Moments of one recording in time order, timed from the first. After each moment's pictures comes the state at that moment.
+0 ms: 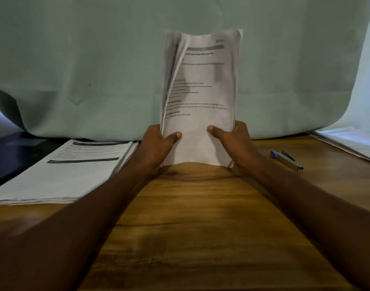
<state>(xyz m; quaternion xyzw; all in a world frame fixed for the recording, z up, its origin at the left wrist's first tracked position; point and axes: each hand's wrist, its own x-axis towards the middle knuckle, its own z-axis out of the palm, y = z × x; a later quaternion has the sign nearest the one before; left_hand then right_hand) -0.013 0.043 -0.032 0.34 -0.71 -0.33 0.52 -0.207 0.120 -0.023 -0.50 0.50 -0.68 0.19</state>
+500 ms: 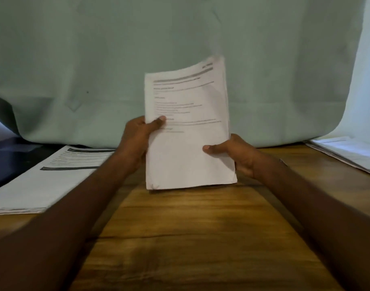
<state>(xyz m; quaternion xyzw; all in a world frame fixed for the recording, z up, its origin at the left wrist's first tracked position) 0.003 0.038 0.001 0.25 -0.59 -0.50 0.58 -0.228 0.124 -0.014 -0.51 0.52 -0.56 0.38</state>
